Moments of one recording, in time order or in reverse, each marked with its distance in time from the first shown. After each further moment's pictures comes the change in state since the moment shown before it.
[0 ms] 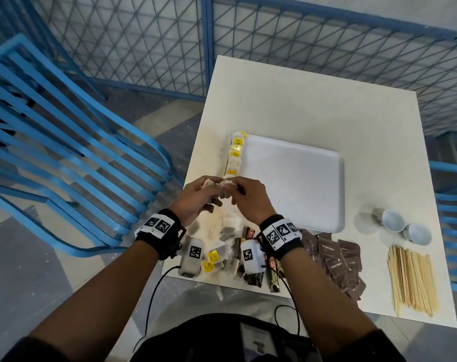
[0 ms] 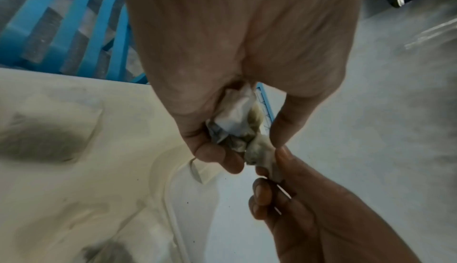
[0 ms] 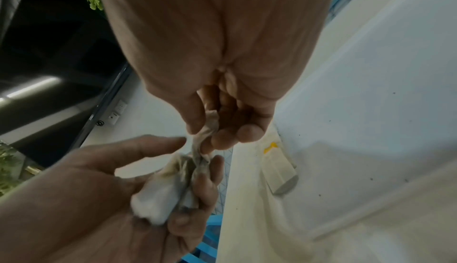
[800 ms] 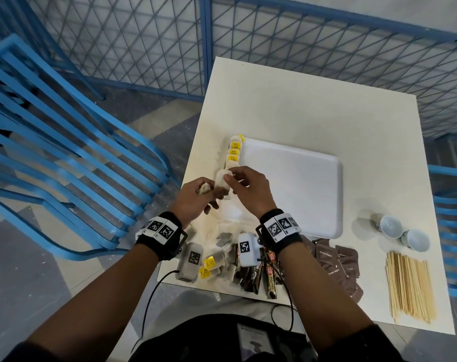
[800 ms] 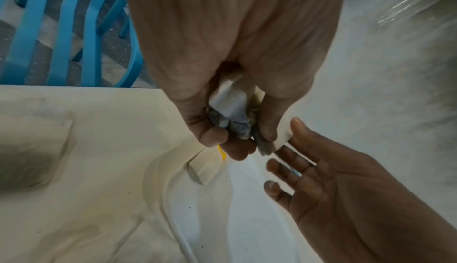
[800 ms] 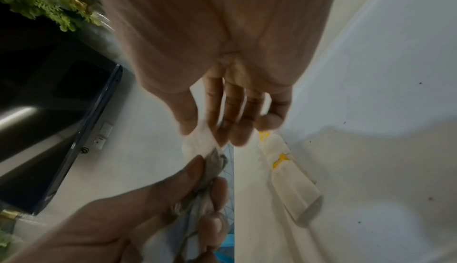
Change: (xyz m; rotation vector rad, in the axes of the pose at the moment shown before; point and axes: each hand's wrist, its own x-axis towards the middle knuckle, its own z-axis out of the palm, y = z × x) left_hand 0.008 0.005 0.007 0.111 0.055 0.117; right_hand 0.028 0.001 -0.014 0.114 0.075 0.086
